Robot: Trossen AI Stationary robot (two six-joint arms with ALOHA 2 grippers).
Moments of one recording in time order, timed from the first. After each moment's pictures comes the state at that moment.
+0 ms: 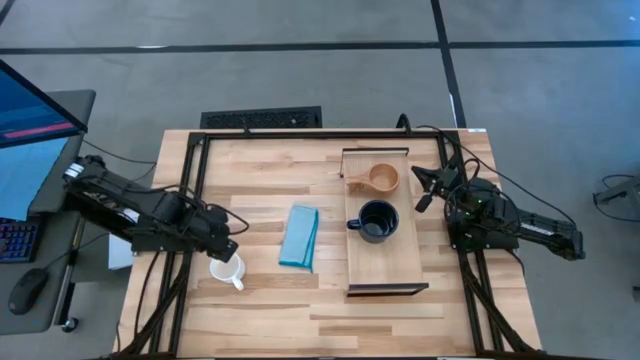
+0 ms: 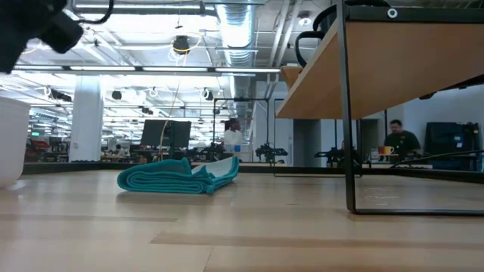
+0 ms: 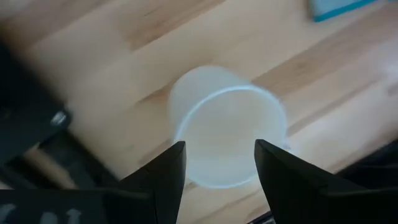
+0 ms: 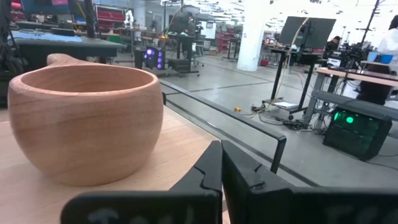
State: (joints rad) left arm -0.39 0.96 0.82 -1.14 0.10 -1.52; right arm -0.30 0.00 0.05 -0.08 0.34 -0.14
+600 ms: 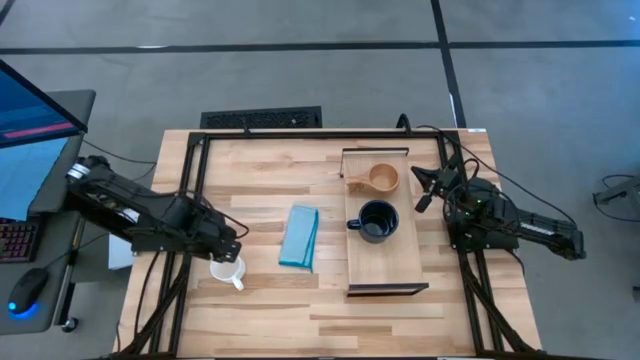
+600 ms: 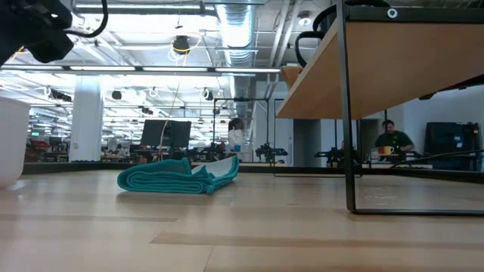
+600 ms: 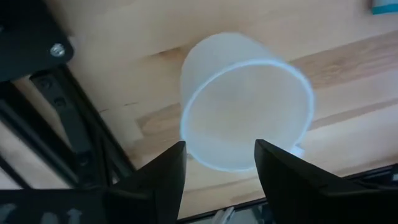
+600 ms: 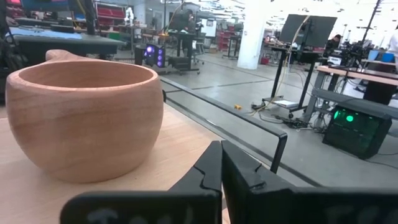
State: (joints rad) left arm -0.39 1.04 0.82 -1.15 0.23 -1.74; right arm -0.30 0.01 0.05 -0.08 0.34 -0.14
